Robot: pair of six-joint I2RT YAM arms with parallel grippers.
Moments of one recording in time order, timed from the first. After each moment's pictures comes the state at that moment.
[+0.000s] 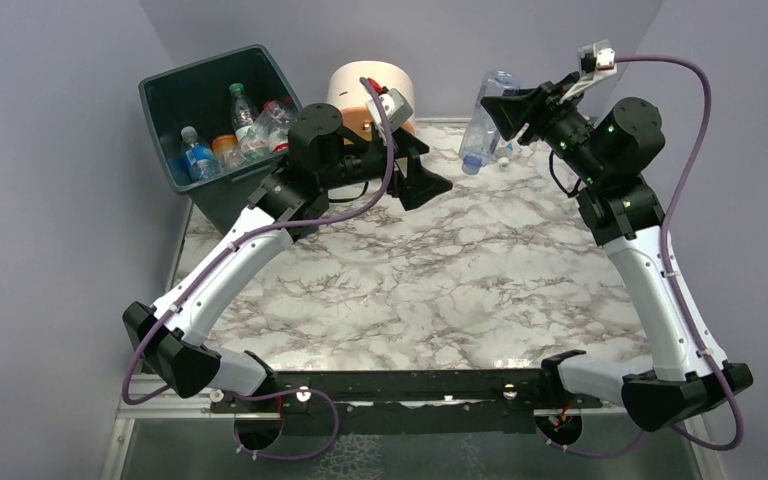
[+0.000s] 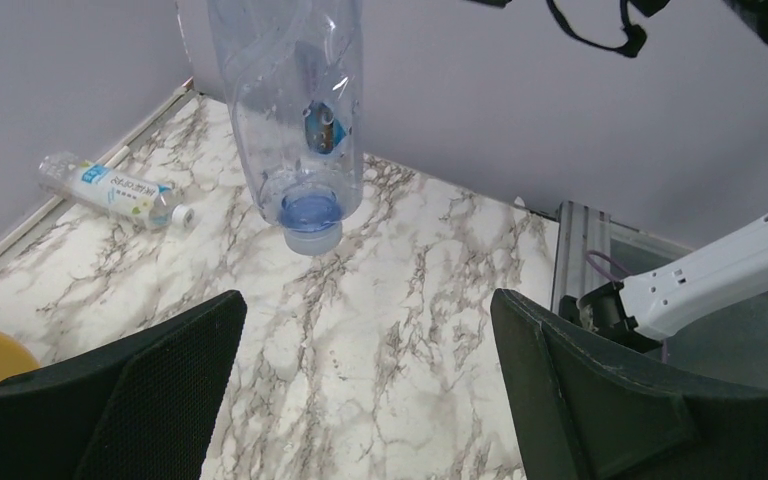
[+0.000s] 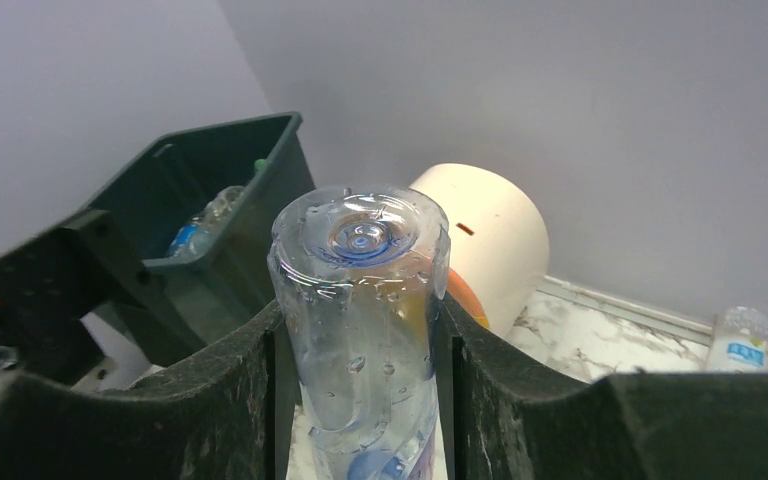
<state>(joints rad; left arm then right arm) -0.66 1.39 1.55 -0.21 0.61 -0.14 0.28 1.19 1.46 -0.08 -0.31 0.28</state>
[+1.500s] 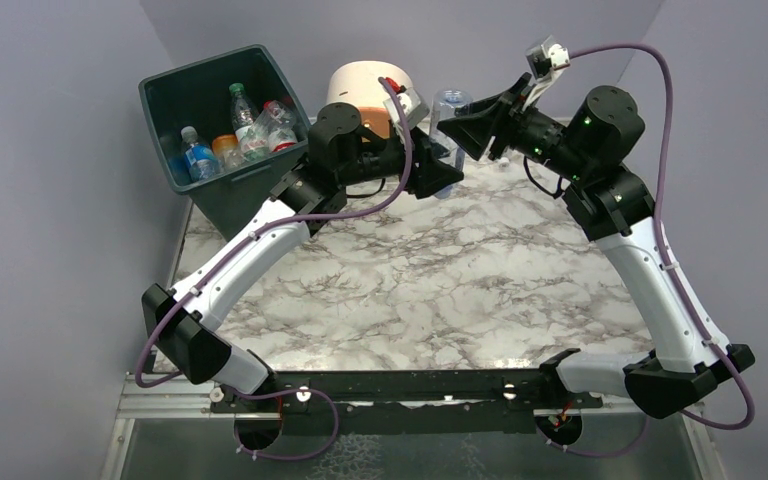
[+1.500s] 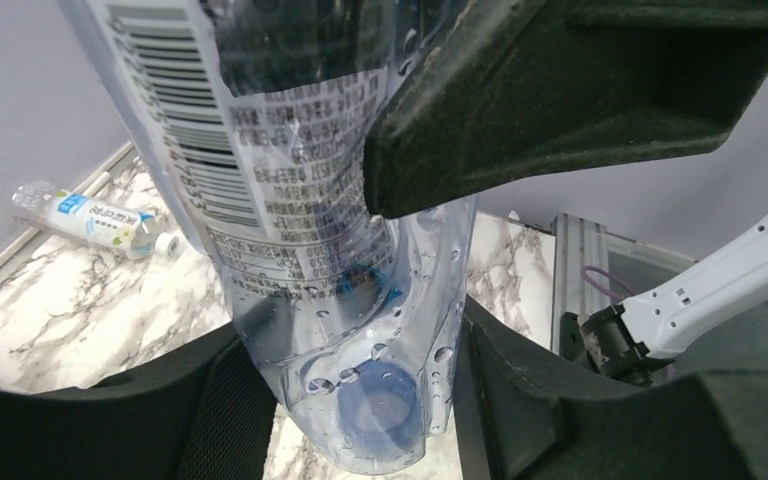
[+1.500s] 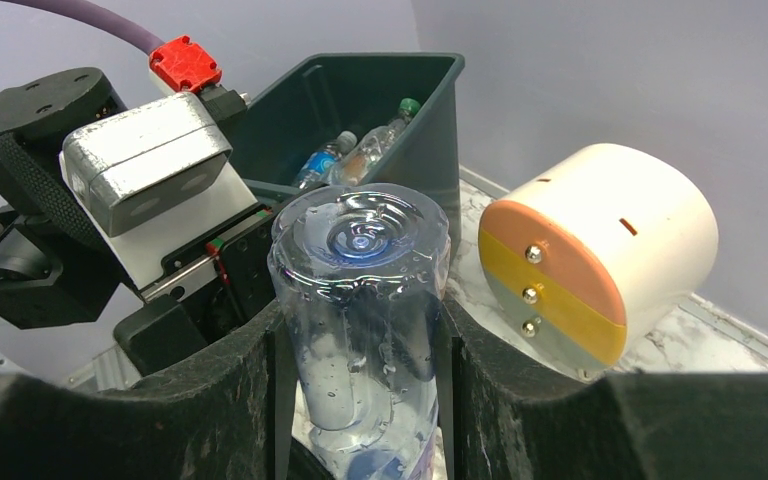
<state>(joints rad) -0.70 1.47 1.54 -0.08 0.60 -0.16 0.47 1.26 1.62 -0.24 -0.48 0.24</state>
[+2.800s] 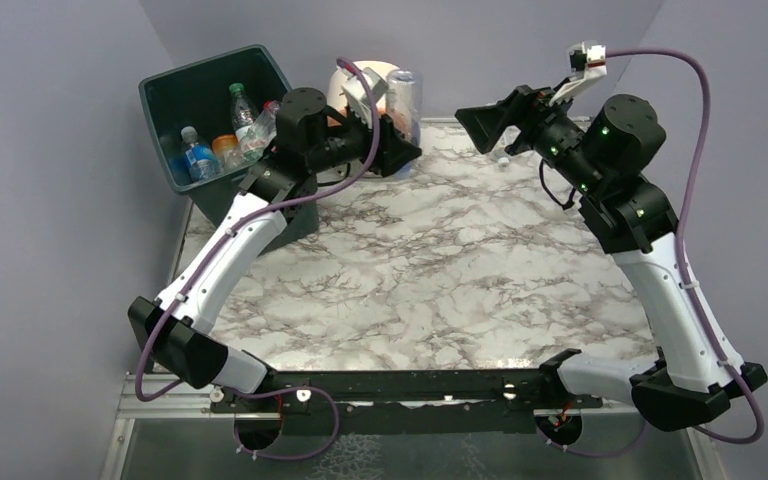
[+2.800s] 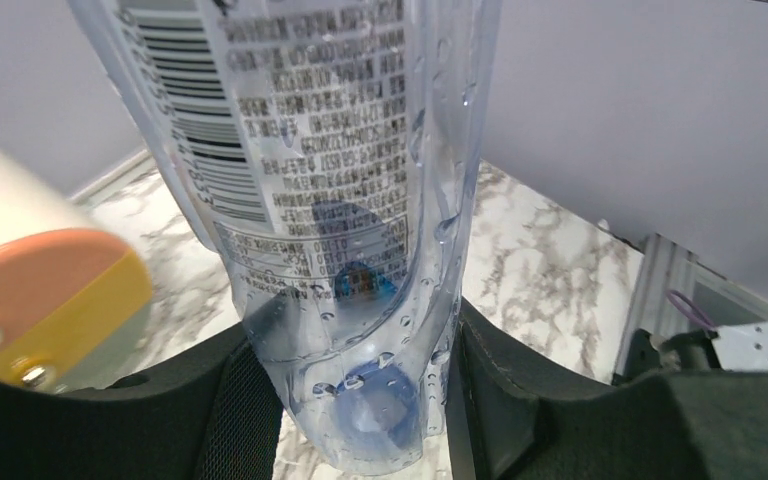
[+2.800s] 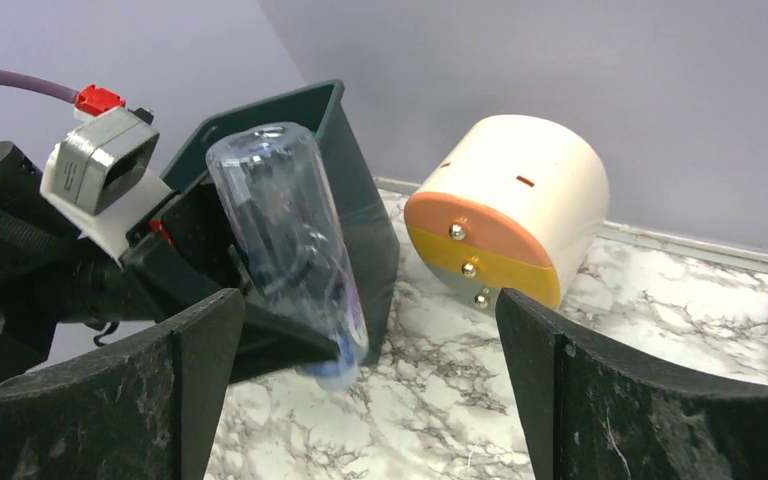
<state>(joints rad) -0.56 1.45 1.56 -0.23 0.53 -0.16 0.48 1.21 1.64 -0.35 -0.16 0.36</state>
